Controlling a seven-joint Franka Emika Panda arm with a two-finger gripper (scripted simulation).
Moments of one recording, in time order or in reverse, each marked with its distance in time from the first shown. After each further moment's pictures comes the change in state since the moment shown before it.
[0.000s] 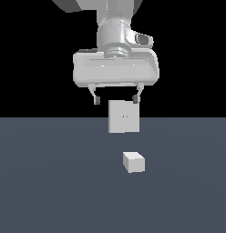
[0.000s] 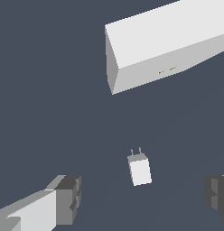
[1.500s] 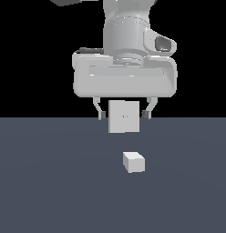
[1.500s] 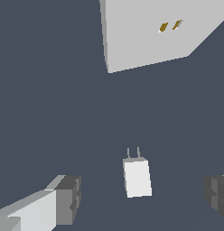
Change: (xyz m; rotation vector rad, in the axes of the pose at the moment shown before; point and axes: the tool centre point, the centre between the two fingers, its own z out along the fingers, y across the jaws) arm -0.032 0.015 0.039 0.025 0.216 -0.087
